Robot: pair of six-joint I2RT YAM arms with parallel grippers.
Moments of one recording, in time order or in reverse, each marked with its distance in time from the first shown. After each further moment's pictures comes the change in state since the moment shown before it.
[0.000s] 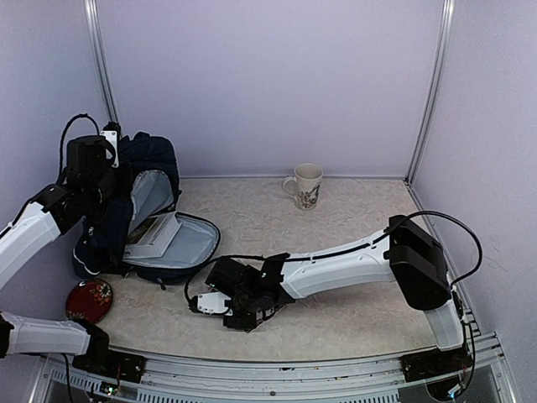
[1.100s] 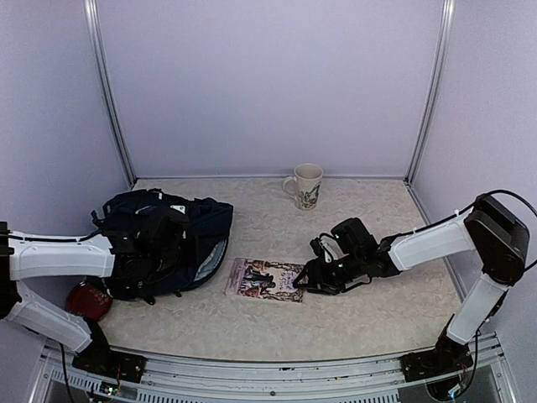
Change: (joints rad) left arm -0.438 0.248 -0.341 0.190 0.076 -0.504; right arm -0.533 -0.547 -0.883 0.539 -0.550 1.215
